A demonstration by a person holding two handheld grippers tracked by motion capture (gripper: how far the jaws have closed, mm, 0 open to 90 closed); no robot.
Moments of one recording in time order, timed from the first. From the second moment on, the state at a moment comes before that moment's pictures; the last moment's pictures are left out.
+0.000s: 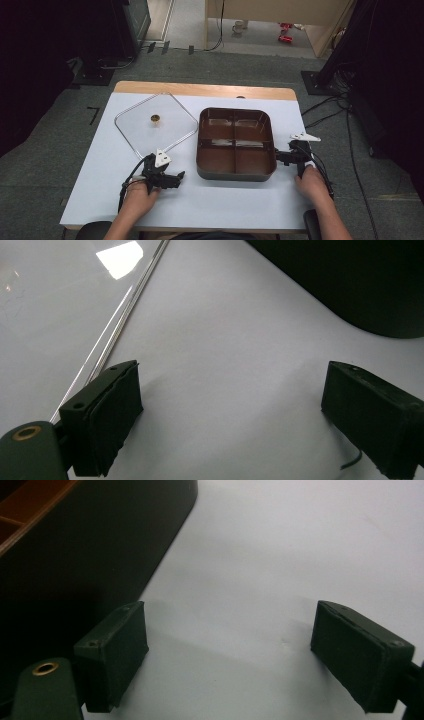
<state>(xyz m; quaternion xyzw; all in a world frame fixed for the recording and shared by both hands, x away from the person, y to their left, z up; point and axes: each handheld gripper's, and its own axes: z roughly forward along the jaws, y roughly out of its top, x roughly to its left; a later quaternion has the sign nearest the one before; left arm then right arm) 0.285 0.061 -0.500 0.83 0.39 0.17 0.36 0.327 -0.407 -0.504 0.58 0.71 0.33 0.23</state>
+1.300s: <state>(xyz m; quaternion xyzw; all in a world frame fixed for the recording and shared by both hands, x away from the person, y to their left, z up) 0.291 0.055 -0.493 0.85 0.40 0.15 0.32 0.326 -0.407 -0.504 0.58 0.71 0.33 0.23</state>
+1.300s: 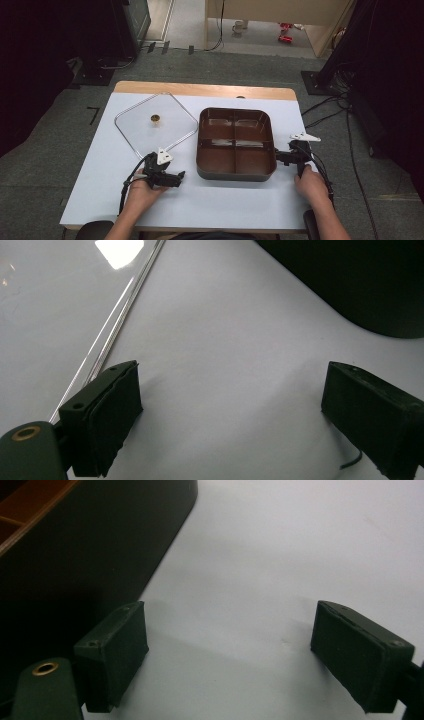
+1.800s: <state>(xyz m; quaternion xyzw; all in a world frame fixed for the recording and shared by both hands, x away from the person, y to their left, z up) 0.286 0.051 -0.468 0.86 0.35 0.14 0.34 0.327 -0.407 -0.504 0.58 0.71 0.33 0.22</state>
